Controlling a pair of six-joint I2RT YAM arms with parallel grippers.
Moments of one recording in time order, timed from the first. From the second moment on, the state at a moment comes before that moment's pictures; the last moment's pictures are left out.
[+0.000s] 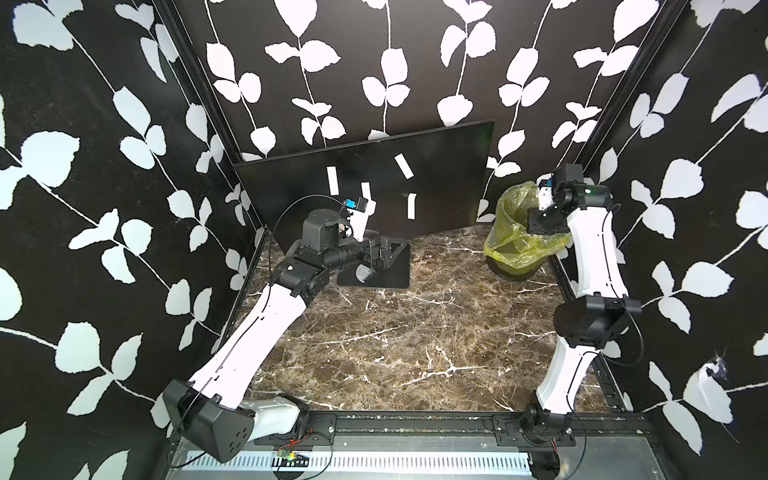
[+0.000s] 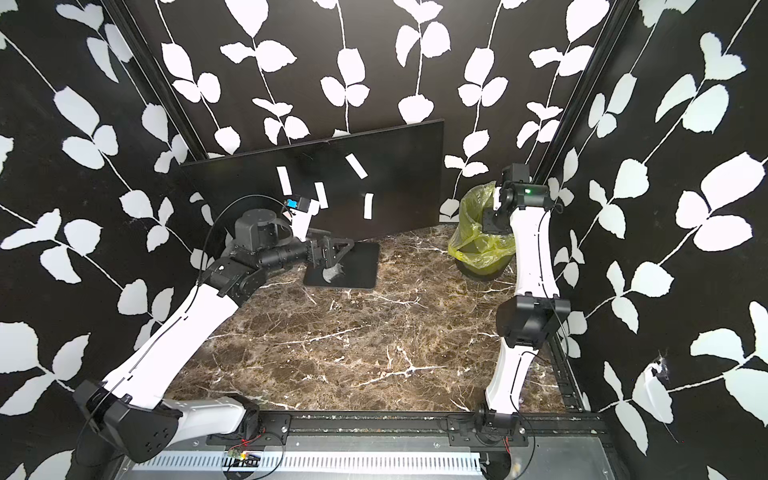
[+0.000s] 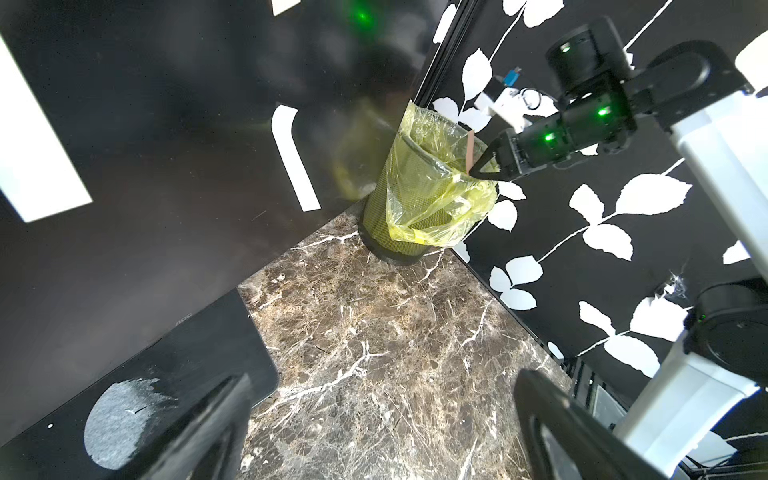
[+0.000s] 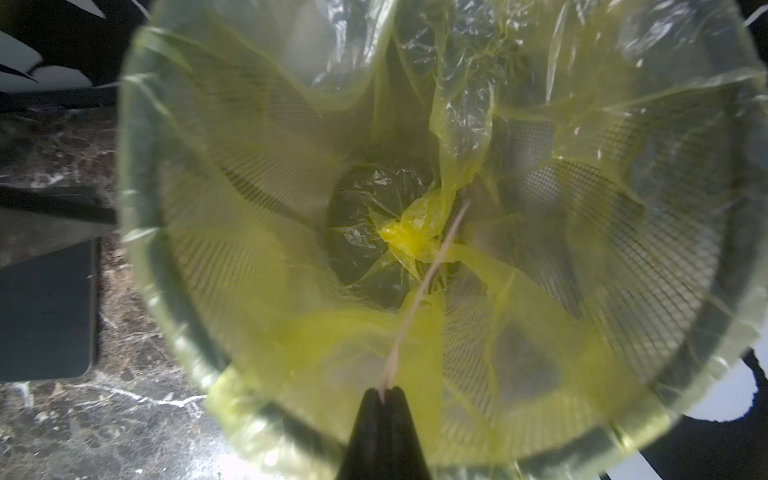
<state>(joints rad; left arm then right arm) -0.49 1.27 1.36 -0.39 0.45 -0.25 -0.08 2.01 2.35 -1.36 0.07 0.01</state>
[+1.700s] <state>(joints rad) -0.49 1.25 1.37 -0.46 0.41 -0.20 0.55 1.73 1.89 -0.63 -0.29 0.52</state>
